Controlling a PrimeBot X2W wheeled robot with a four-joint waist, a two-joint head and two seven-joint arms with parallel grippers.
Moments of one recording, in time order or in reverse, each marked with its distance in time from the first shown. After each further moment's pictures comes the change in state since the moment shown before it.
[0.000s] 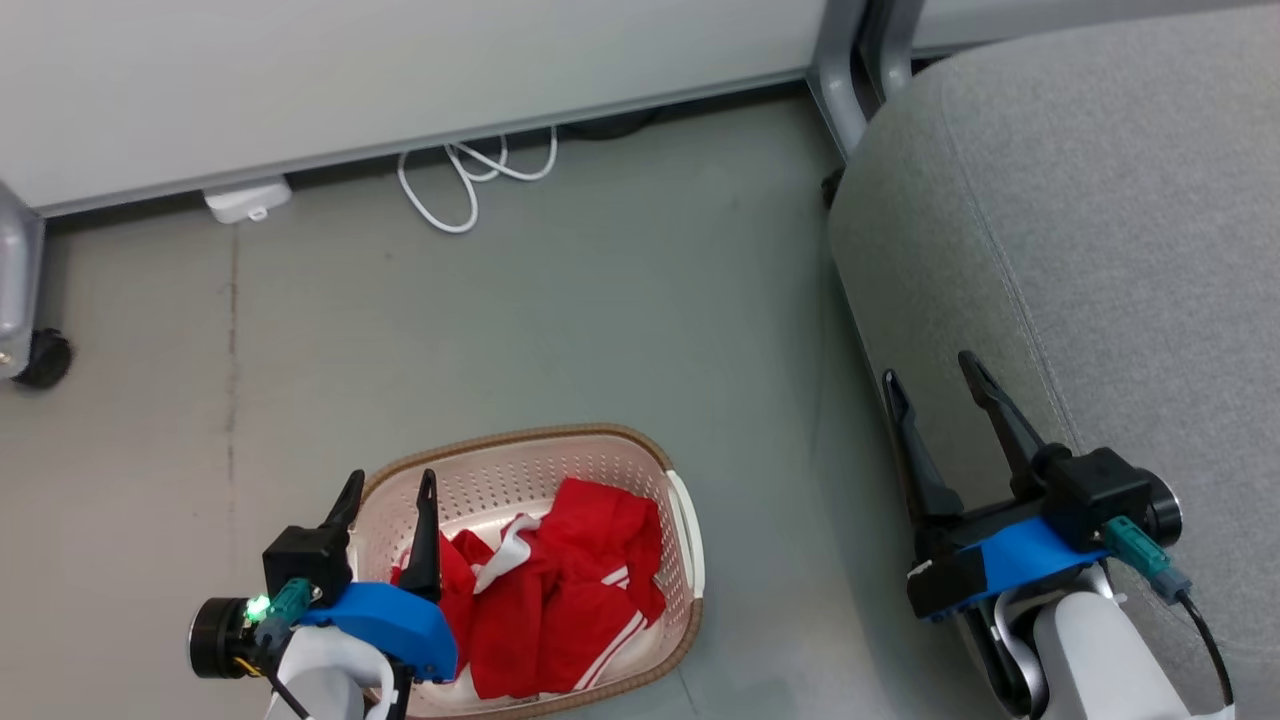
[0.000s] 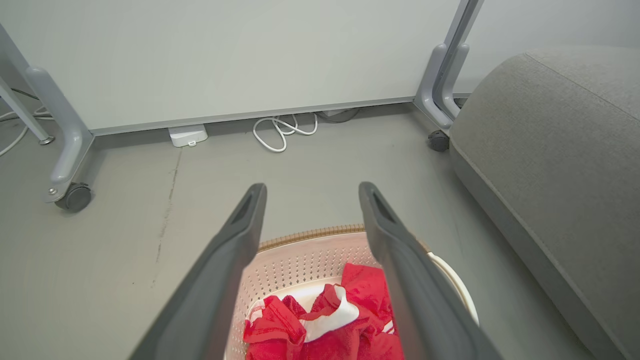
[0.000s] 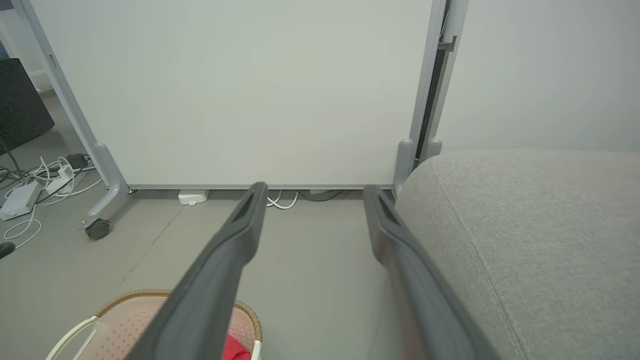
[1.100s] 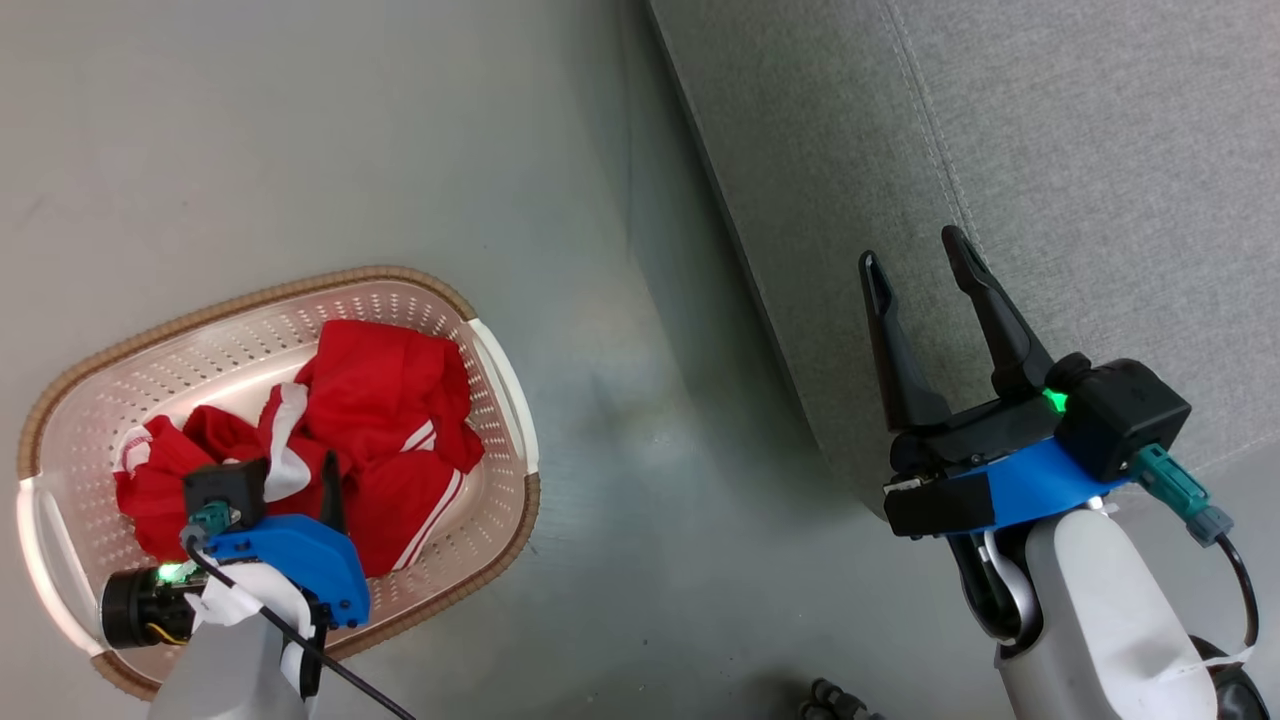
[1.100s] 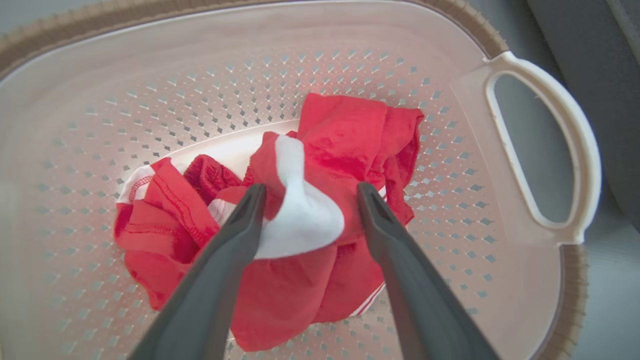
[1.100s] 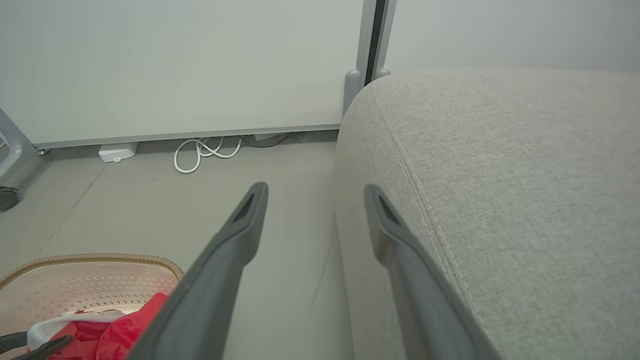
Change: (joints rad) left arm -0.301 0.091 0.023 0.490 -0.042 0.014 0.000; right arm -0.130 -0.001 0.072 -0.124 0.096 0.000 0.000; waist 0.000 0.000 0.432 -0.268
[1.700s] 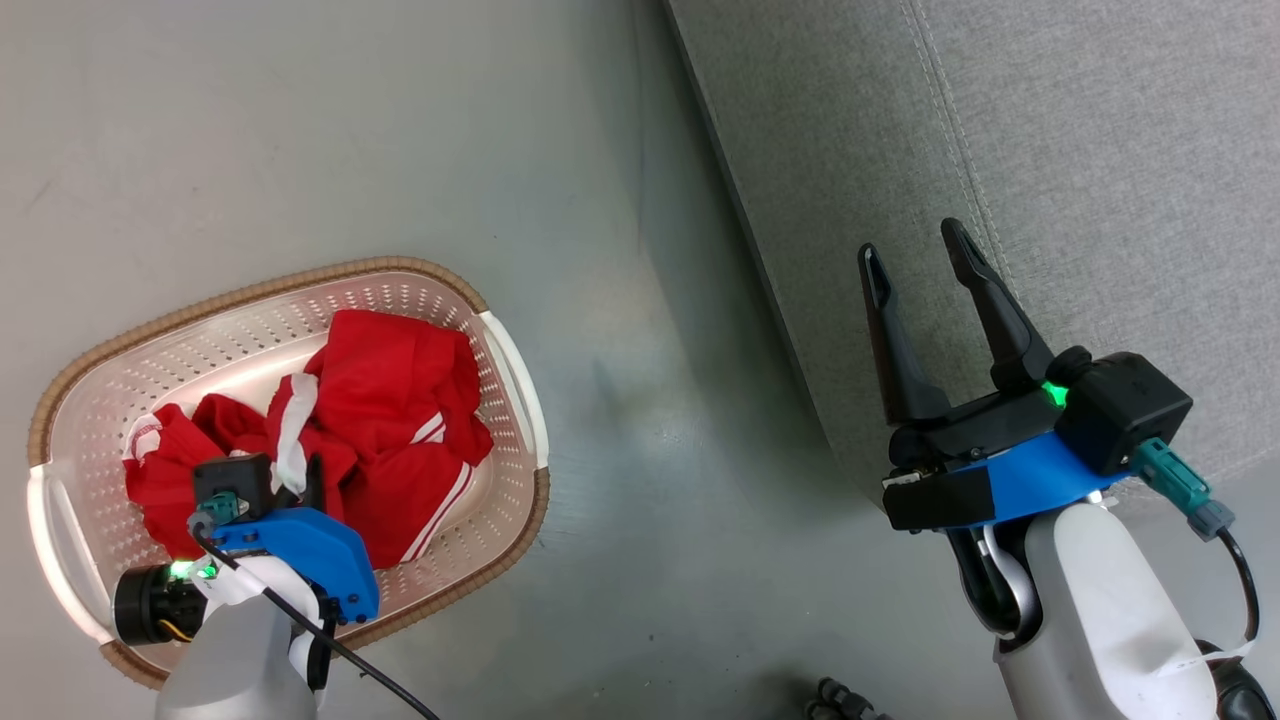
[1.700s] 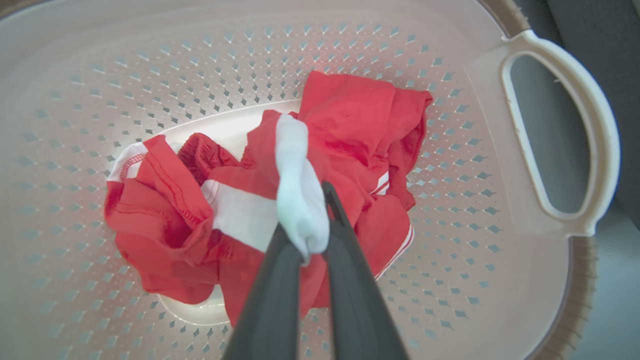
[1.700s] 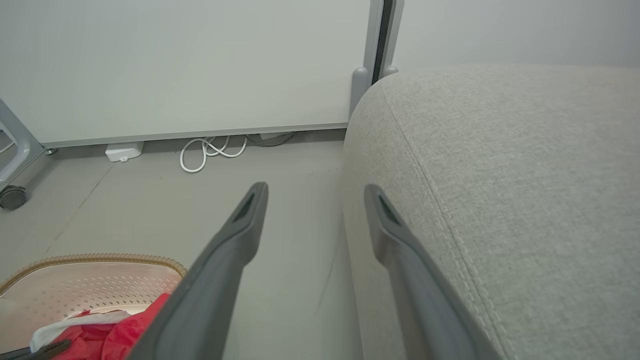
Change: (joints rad) left arm -0.063 -0.010 -0.016 0.108 -0.025 -0.015 0.000; right arm -0.011 0.000 0.003 0.001 0.007 0.000 0.000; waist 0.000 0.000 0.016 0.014
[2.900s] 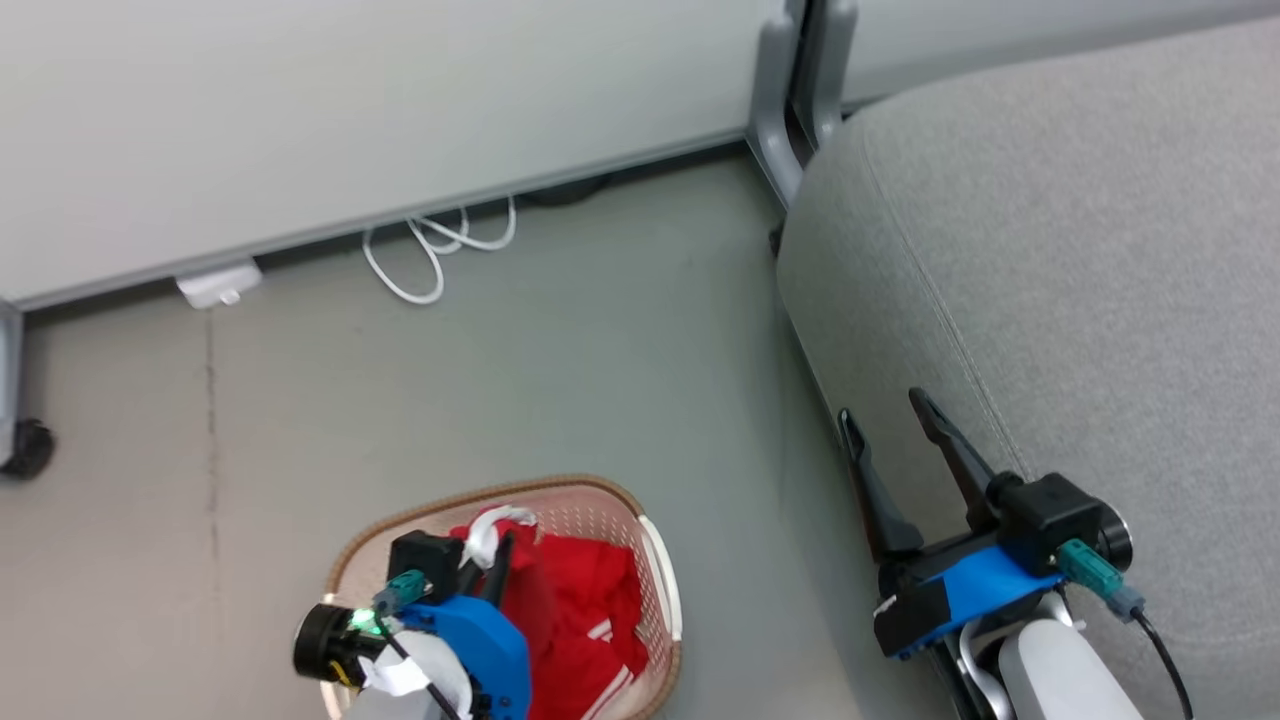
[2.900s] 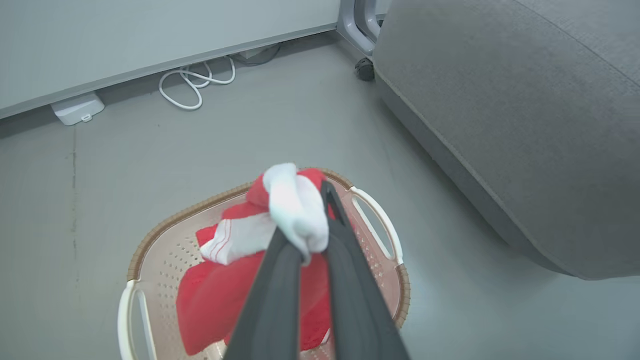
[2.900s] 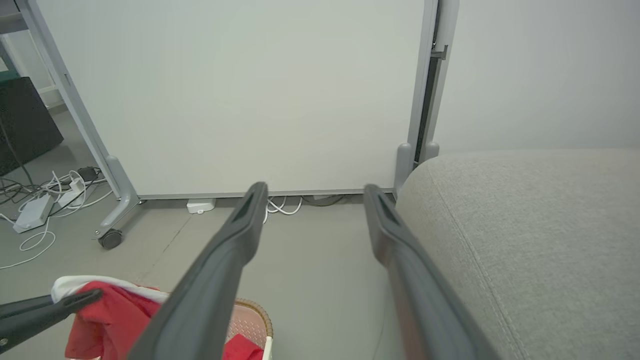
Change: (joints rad) left arm 0.163 -0.086 -0.361 -0.146 -0.139 -0.034 0.000; right arm 0.139 0.001 0.010 0.156 -0.051 0.000 0.000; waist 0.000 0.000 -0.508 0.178
